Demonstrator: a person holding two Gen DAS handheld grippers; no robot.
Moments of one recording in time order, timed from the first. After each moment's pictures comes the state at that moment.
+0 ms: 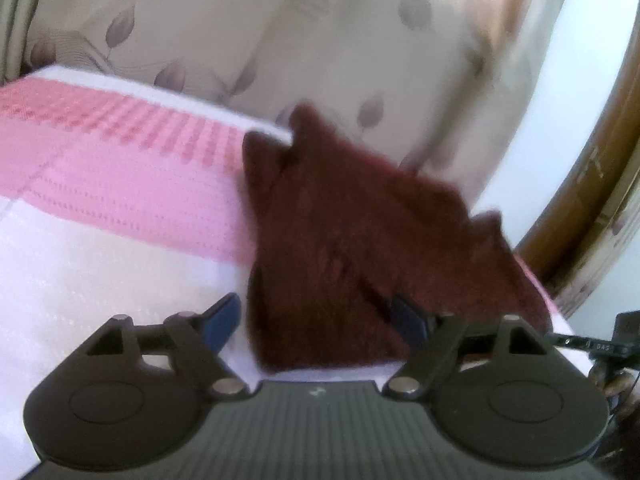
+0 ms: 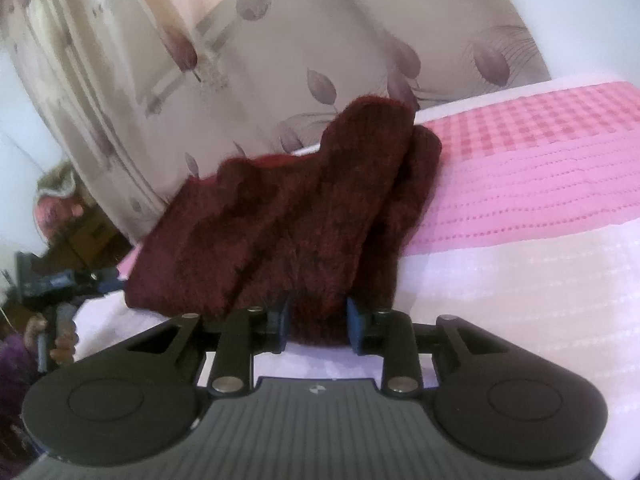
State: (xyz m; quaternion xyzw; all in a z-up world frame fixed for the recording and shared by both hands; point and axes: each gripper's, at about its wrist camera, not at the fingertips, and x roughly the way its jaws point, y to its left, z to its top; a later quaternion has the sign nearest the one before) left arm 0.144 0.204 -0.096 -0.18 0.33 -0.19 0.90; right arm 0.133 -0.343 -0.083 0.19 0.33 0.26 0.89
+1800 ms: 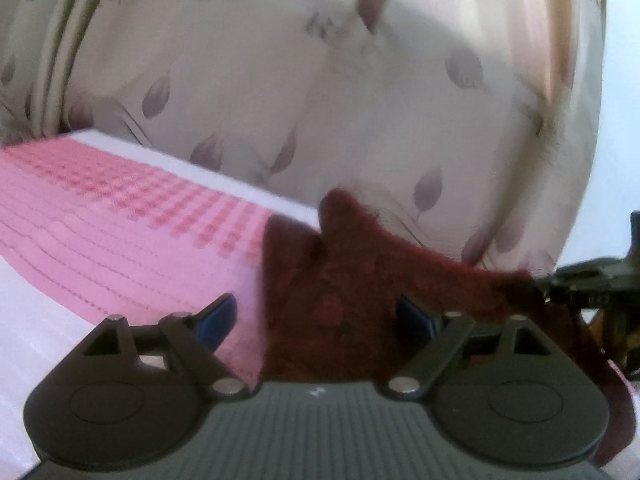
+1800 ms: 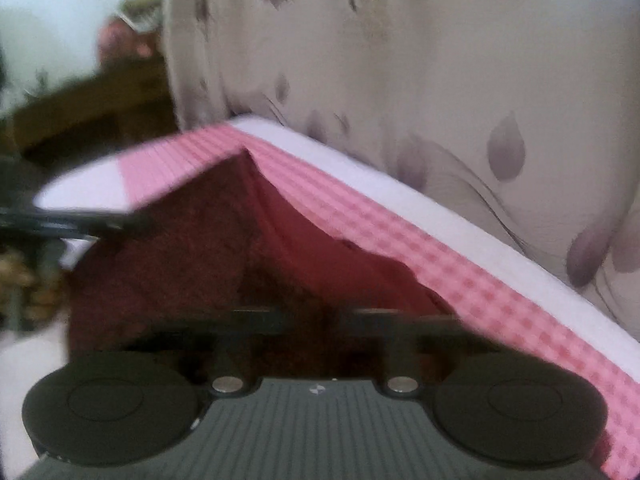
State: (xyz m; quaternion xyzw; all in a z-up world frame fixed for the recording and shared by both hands) left arm 0.188 0.160 -0.107 -0.18 0.20 -0.05 0.96; right arm 0.326 -0.166 -0.018 -0.12 0.31 0.40 0.86
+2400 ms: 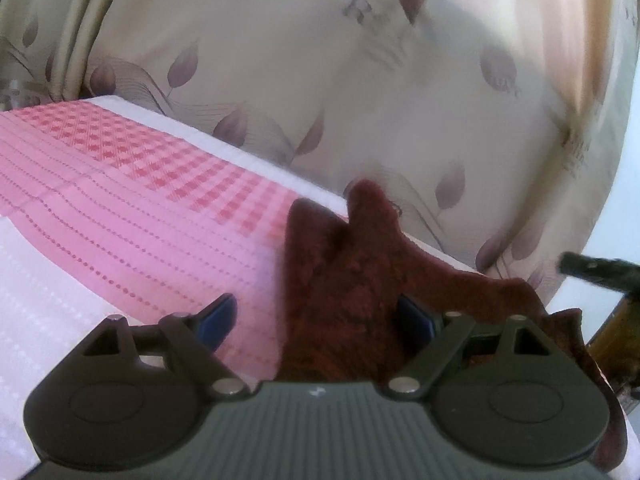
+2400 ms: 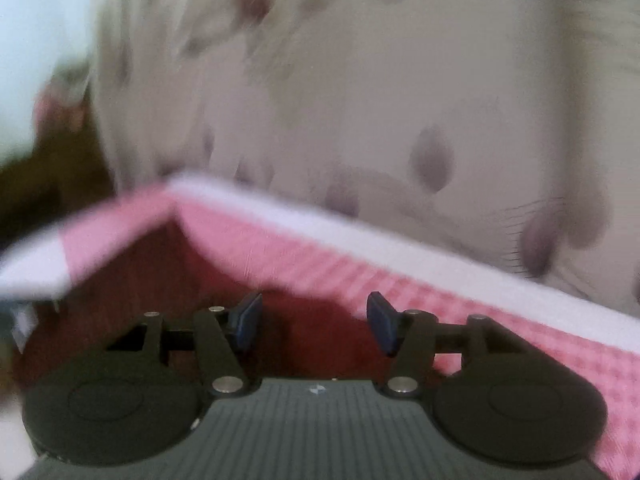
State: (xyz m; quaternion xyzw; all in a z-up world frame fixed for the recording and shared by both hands) left arm 0.195 0.174 -0.114 -0.23 0.23 -0.04 0.95; right arm 0.340 -0.219 -0.003 0.02 0.26 0.32 0.91
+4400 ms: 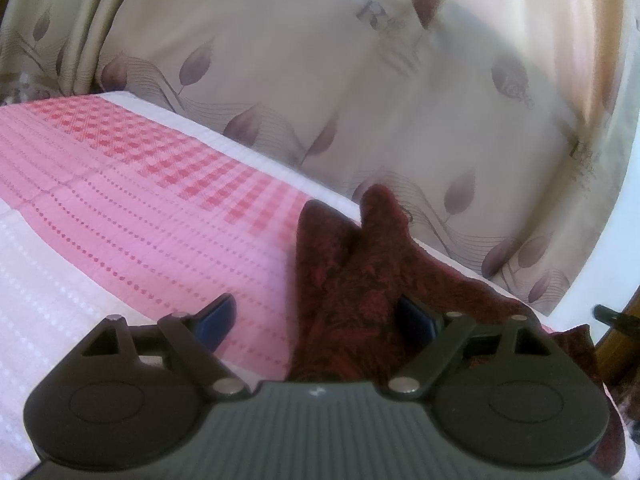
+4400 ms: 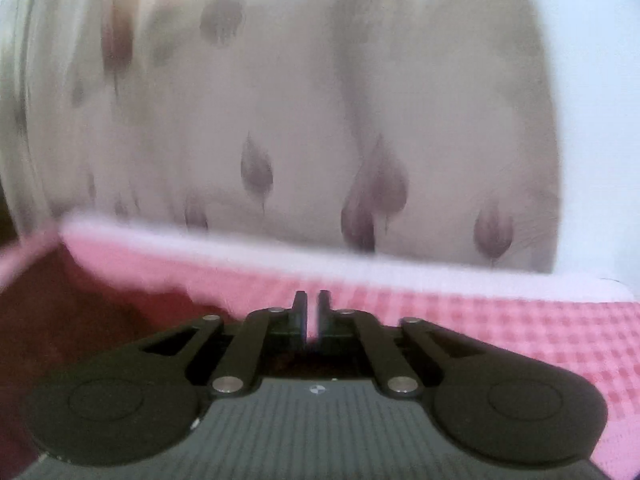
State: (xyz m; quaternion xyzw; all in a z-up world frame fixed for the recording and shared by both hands) left arm 0.195 0.178 -0.116 -0.23 0.23 -0.02 0.95; right arm 0.291 -0.305 -0.018 0.04 0.21 0.17 0.96
